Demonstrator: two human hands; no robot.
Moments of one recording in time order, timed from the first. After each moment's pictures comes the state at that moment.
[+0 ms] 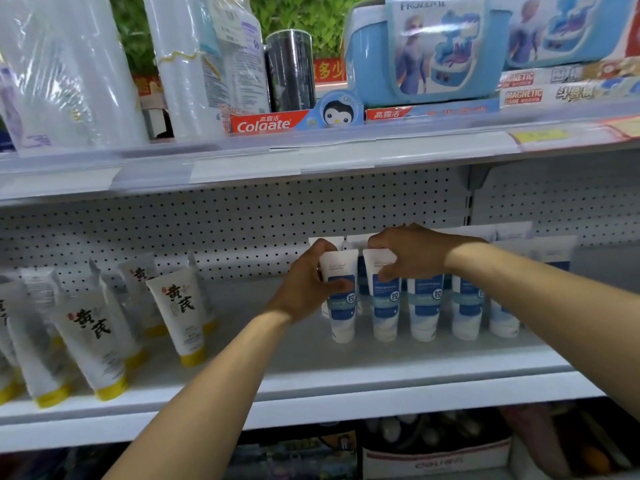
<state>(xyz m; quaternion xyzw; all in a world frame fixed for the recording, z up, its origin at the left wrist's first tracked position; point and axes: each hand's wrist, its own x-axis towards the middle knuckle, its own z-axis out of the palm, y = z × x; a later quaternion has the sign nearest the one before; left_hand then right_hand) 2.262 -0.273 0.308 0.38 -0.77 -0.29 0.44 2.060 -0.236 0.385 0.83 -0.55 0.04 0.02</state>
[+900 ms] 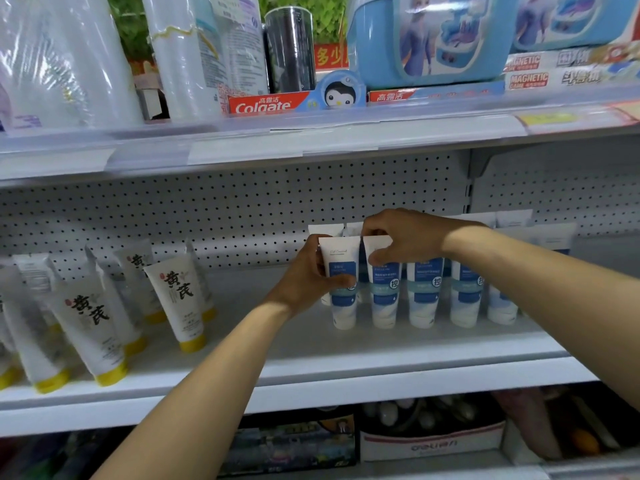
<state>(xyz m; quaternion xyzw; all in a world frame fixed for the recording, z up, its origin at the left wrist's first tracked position) 2.261 -0.266 0.300 0.38 -0.72 -0.38 0.44 2.065 -0.234 0.388 0.85 -0.52 0.10 -0.01</state>
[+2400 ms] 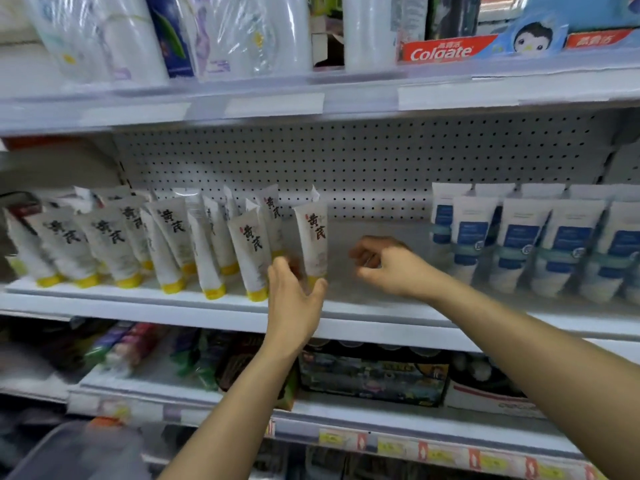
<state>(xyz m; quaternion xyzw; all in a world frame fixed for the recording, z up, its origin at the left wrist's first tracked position) 2.431 -0.148 0.248 0.65 -0.57 -0.12 0.49 2.264 -0.205 0.295 0.82 -0.48 0.25 -0.21</state>
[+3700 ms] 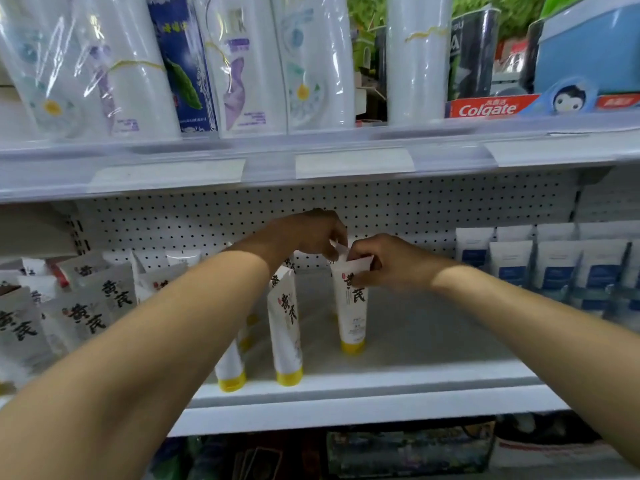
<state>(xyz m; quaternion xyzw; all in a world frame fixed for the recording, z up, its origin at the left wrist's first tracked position) 2.501 -0.324 0.402 0.47 -0.88 0.01 0.01 2.335 -0.256 0.364 0.84 -0.47 0.22 -0.16</state>
